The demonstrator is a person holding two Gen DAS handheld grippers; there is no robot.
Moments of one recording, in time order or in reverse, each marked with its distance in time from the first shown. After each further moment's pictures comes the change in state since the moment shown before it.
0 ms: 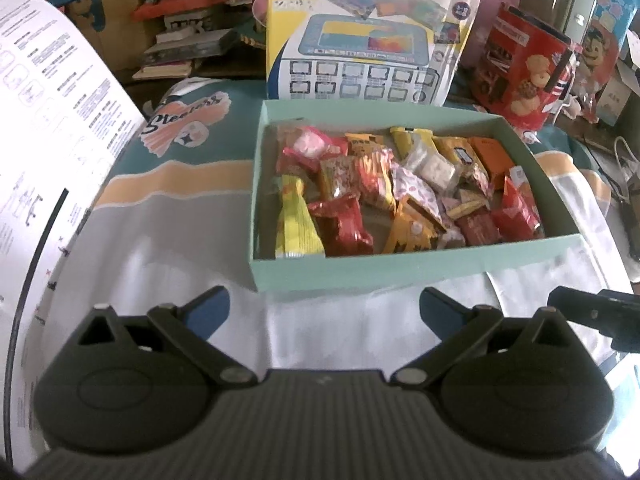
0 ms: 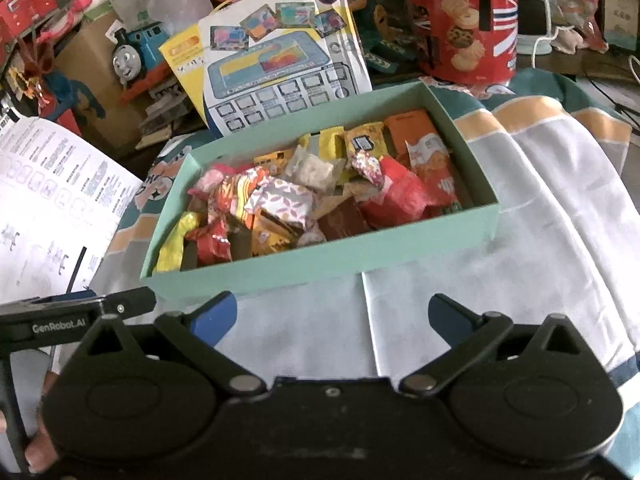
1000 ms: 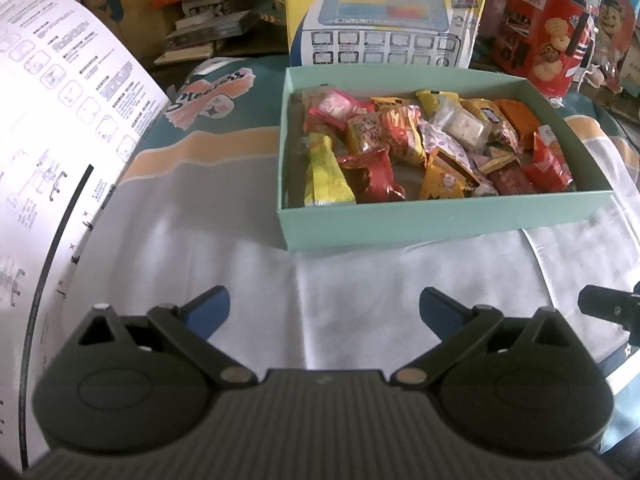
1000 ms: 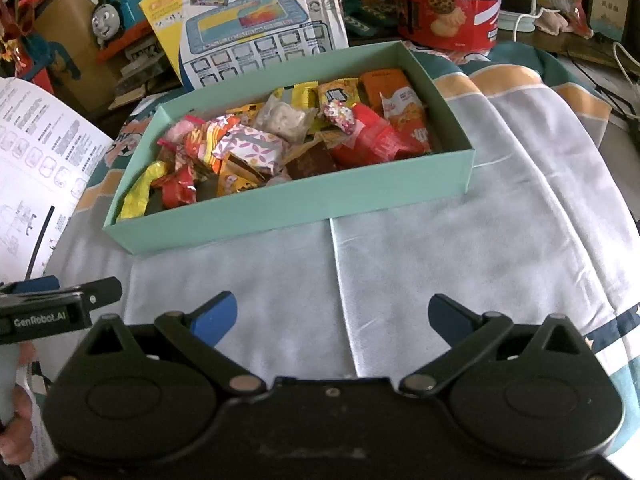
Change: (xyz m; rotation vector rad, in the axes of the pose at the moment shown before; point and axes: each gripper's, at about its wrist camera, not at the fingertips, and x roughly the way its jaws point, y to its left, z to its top) left arm 0.009 0.003 -0.029 0.039 0.040 0.101; right arm 0.012 -0.007 -0.020 -0.053 0.080 -0.095
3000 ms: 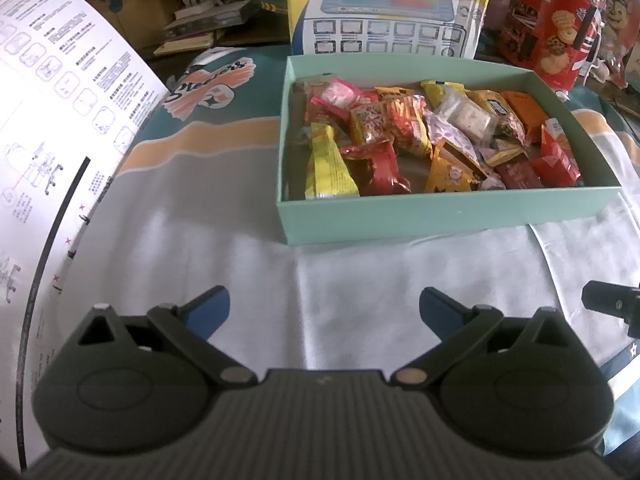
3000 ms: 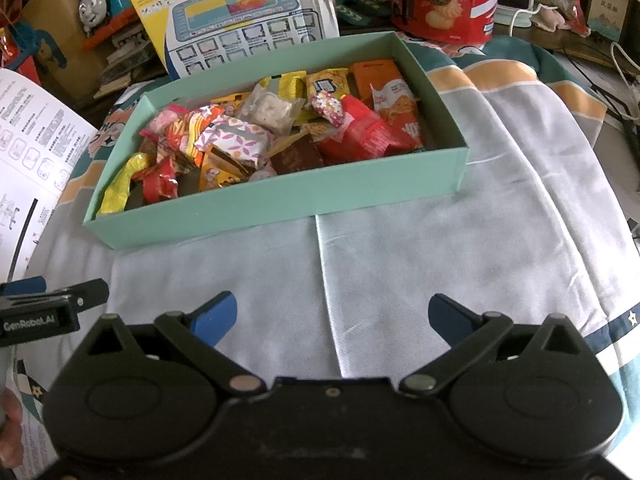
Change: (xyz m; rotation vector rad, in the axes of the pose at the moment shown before) left arm 0.011 0.000 0.000 0.003 0.026 -0.003; right arm 0.012 -0.003 0.008 -0.018 0.037 -0.038
